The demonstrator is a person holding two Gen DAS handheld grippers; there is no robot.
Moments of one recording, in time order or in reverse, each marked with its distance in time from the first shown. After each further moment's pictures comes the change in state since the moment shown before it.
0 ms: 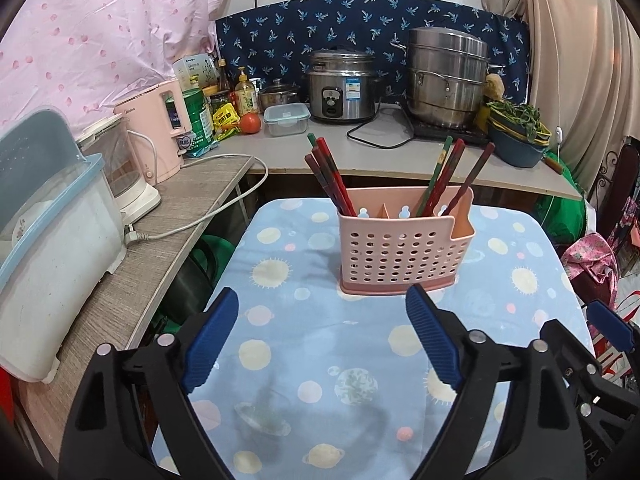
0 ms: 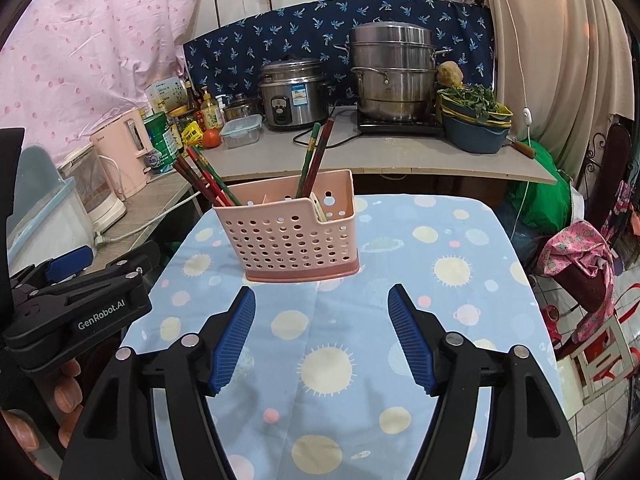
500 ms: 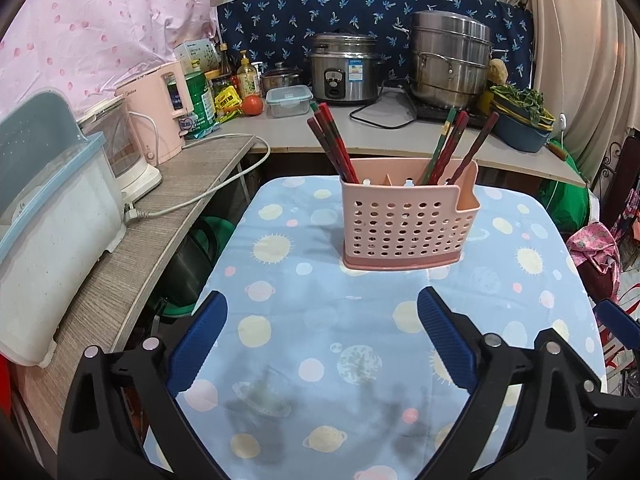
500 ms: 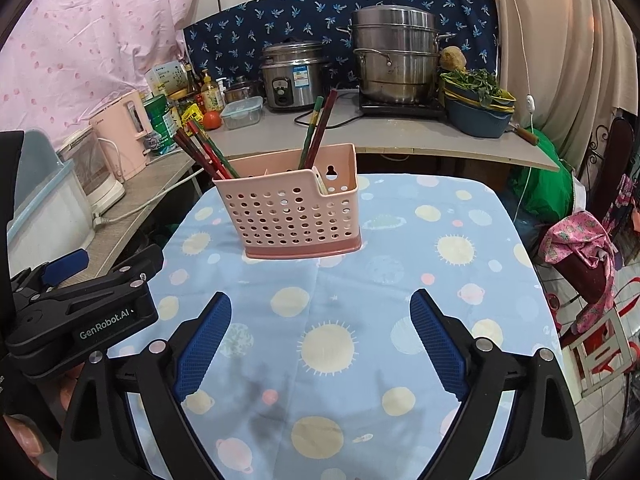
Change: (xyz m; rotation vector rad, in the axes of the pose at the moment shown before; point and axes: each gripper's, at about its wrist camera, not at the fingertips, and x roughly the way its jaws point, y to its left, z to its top) left arm 0.008 0.001 -0.021 -0.005 0.050 0.009; right arm 0.006 0.002 -0.015 -0.007 0.053 -0.004
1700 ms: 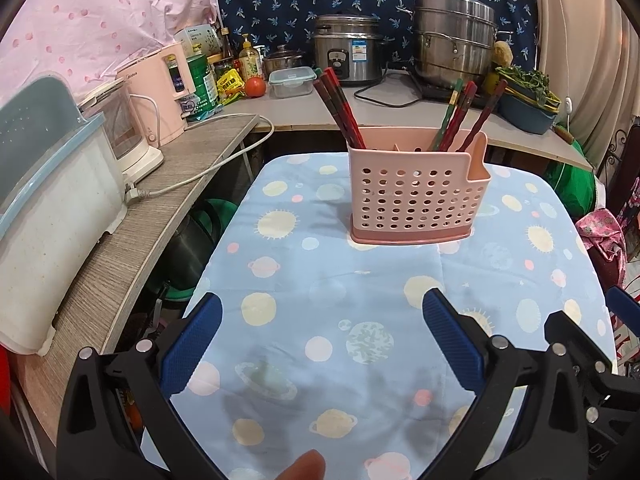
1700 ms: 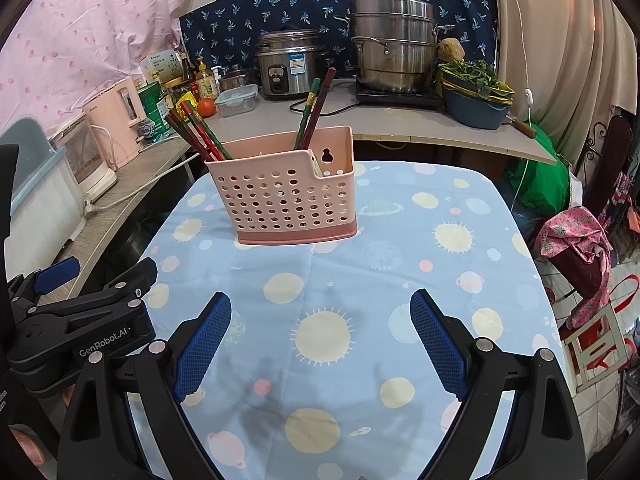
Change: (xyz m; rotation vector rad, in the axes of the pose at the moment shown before) left arm 0.012 0.003 -0.017 0.009 0.055 0.016; right arm 0.012 0.001 -0.010 -0.007 0.031 -0.025
